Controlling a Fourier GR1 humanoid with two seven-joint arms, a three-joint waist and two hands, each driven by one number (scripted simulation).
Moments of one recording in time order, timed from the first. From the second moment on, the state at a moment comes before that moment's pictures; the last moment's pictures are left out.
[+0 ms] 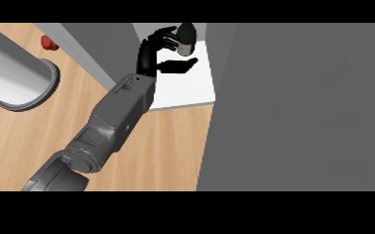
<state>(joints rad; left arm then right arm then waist) -1.12 0.03 -0.17 -0.13 0.42 0.42 -0.54 0.27 -0.59 0.67 -2.50 -0.01 -0.52 0.01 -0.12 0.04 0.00</state>
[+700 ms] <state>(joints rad) -1.18 0.08 -0.15 -0.09 0.41 0.42 -0.57 0.28 -0.59 0.67 -2.49 -0.01 -0.49 -0.02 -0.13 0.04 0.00</state>
